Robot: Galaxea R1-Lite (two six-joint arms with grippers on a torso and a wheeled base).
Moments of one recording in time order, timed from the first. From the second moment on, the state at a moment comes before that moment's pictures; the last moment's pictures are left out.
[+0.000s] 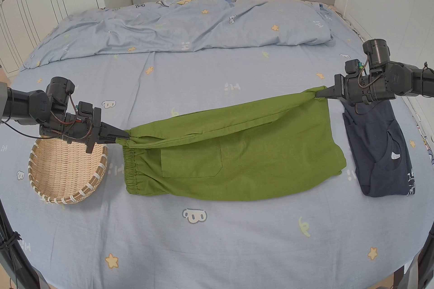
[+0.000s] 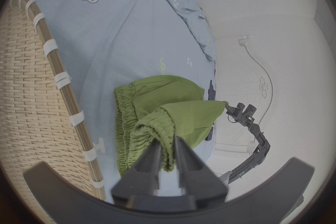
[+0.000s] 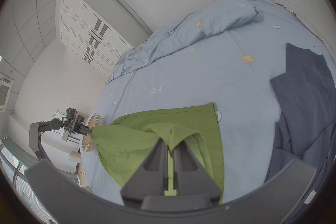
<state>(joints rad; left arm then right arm) 0.12 2.03 -1.44 0.33 -0.93 -0.30 0.05 2.08 -1.73 0.26 0.58 0.13</state>
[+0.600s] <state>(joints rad) 0.08 2.02 -1.43 0.34 -0.93 -0.30 0.06 2.11 -1.71 0.26 0.58 0.13</state>
